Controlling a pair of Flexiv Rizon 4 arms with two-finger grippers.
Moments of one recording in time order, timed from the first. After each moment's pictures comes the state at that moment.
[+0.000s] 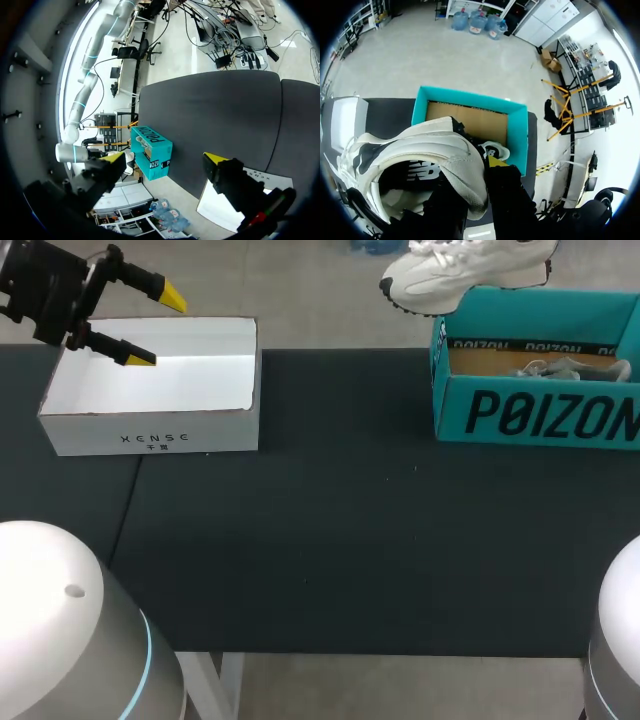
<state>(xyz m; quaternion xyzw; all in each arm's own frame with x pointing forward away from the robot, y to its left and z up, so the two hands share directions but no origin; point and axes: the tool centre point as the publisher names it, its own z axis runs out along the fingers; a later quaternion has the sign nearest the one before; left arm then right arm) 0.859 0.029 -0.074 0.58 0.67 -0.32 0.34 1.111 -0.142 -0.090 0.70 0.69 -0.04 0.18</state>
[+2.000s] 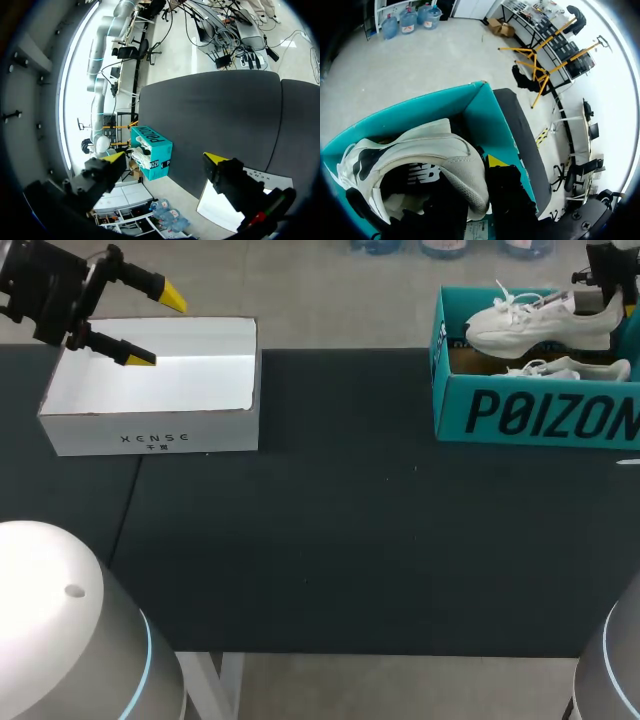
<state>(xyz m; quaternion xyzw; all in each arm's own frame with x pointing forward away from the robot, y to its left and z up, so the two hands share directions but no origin) 0.859 0.029 -0.074 0.58 0.67 -0.32 0.34 1.171 -0.331 -0.278 0.83 0.50 -0.11 0.22</state>
